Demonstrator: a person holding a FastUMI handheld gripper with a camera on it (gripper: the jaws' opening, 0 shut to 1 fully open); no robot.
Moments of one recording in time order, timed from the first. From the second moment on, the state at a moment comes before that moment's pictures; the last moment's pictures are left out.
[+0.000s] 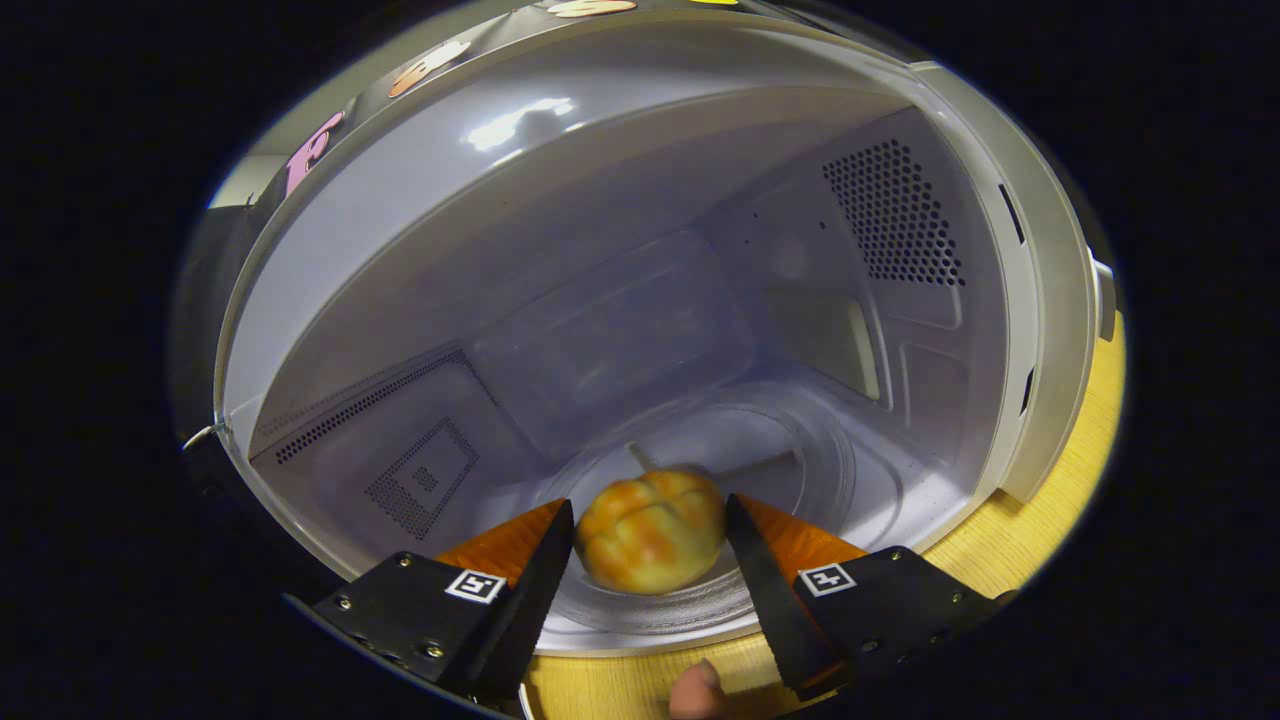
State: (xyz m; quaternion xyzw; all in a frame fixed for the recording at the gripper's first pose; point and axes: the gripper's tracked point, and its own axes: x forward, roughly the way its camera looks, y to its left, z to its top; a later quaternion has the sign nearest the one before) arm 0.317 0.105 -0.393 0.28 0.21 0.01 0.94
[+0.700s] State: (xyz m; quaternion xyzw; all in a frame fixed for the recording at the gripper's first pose) arm 0.201 0.117 -0.294 0.24 0.16 0.15 0.95
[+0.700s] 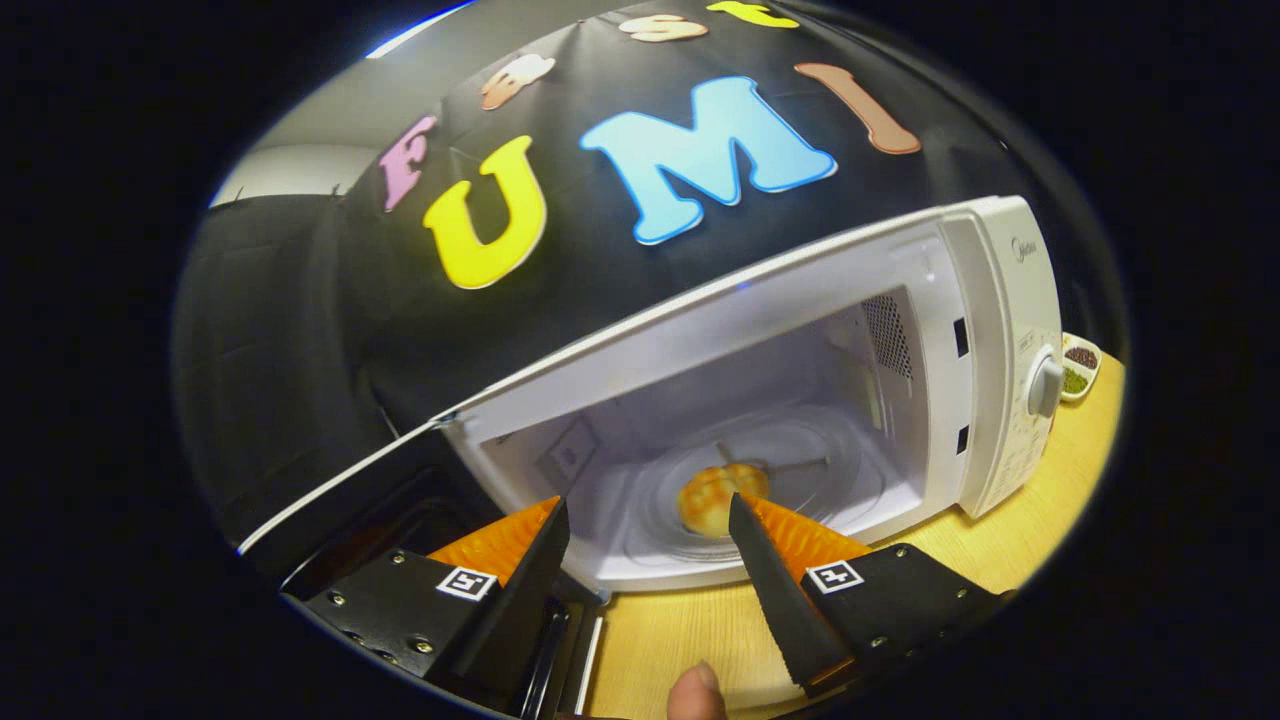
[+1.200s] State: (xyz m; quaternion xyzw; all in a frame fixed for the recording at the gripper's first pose) arm 0.018 0.134 -0.158 0.23 0.04 0.32 0.92
